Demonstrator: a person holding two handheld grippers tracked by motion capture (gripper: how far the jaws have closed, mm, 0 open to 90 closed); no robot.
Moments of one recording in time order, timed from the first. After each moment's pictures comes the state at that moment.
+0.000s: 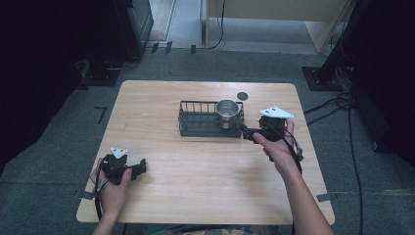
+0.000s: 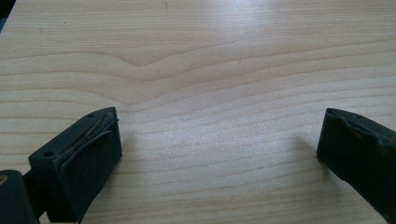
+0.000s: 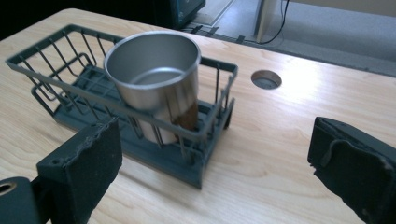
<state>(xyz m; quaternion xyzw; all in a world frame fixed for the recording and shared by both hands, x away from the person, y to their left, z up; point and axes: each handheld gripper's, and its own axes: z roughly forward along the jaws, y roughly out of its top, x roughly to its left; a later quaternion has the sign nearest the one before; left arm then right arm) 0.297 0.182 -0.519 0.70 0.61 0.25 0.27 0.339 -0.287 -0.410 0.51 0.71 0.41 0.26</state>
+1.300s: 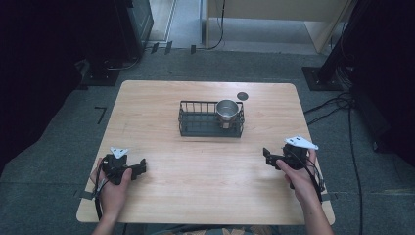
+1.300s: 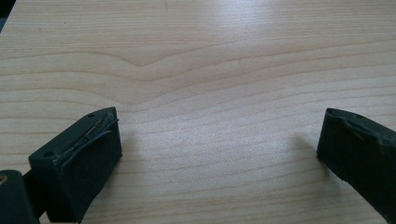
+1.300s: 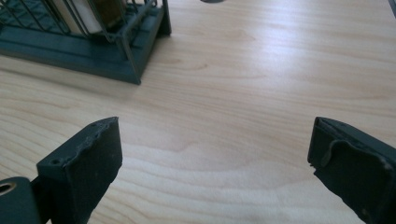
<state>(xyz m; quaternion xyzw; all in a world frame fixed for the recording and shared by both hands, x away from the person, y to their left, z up) 0.297 0.182 -0.519 0.70 0.61 0.25 0.27 0.279 -0.354 -0.474 0.57 0.68 0.37 0.25</state>
